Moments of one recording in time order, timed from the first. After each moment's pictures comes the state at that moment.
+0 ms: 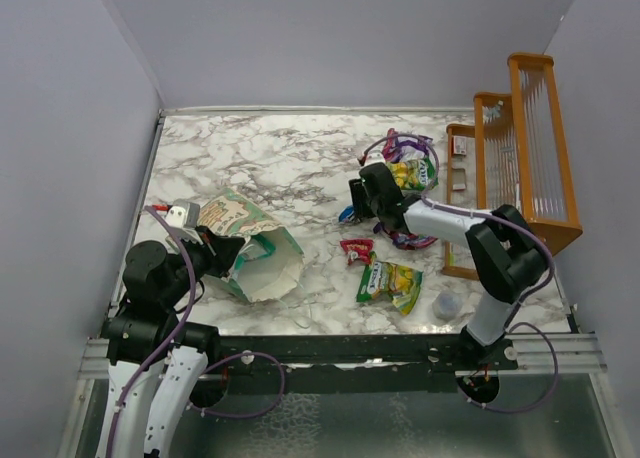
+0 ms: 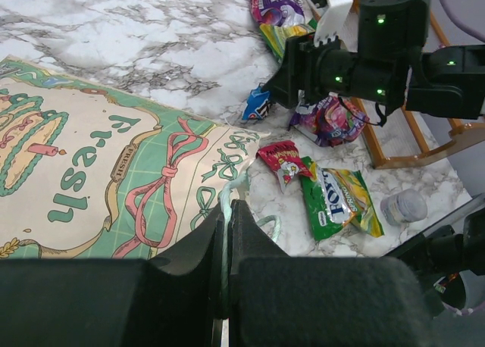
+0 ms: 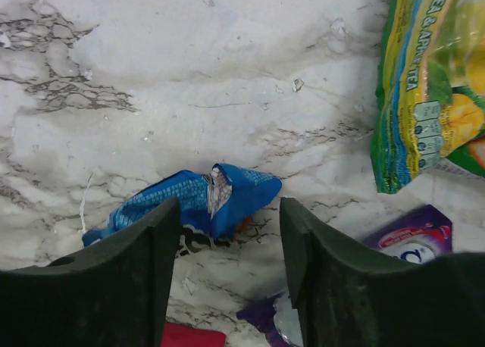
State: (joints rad) left arm -0.18 0.34 0.76 -0.65 0.37 -0.37; right arm 0.62 1.81 1.05 0.03 0.32 0.22
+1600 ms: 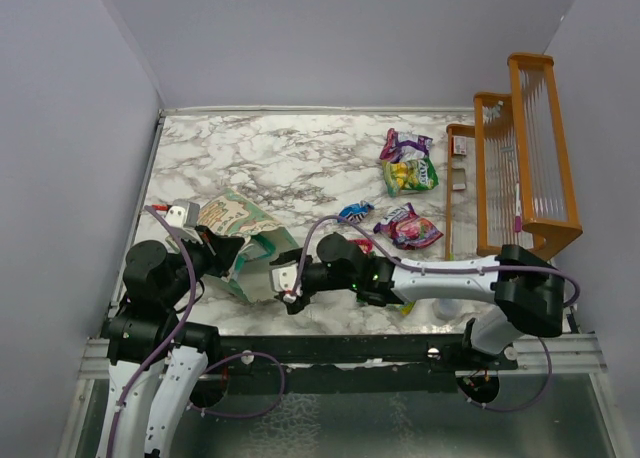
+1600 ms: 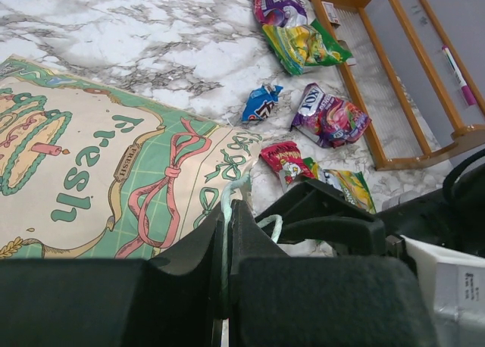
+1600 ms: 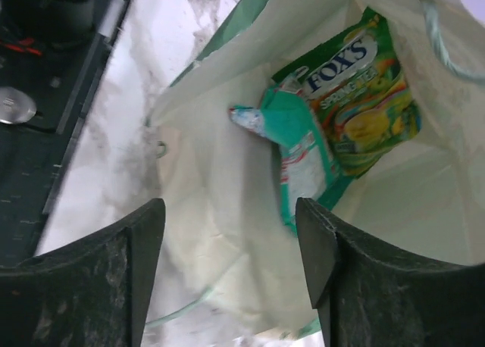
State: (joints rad) left arm -0.17 0.35 0.76 -0.65 0.36 -0.37; right arm 1.21 1.53 0.86 0.34 -0.30 -0.61
